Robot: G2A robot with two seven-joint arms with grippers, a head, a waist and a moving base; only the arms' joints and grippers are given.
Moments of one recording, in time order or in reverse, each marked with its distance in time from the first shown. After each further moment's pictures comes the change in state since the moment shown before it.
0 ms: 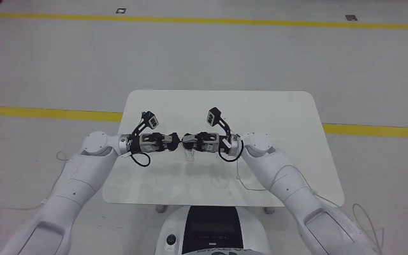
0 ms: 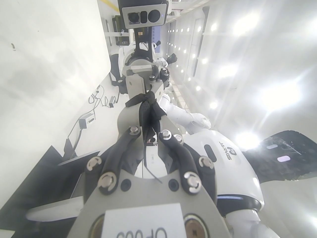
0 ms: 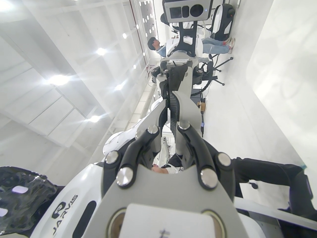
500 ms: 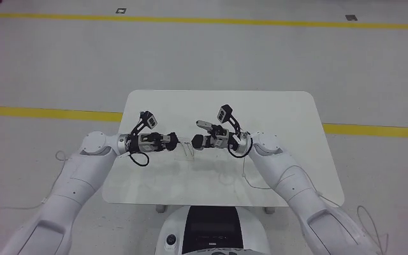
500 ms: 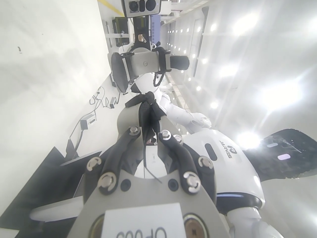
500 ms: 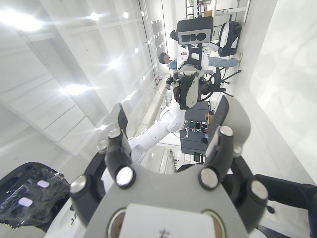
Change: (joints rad) left arm -0.009 -0.004 -0.001 0.025 0.007 -0.020 -0.014; right arm -0.017 0.018 0.062 0.017 0.036 -0.010 0.004
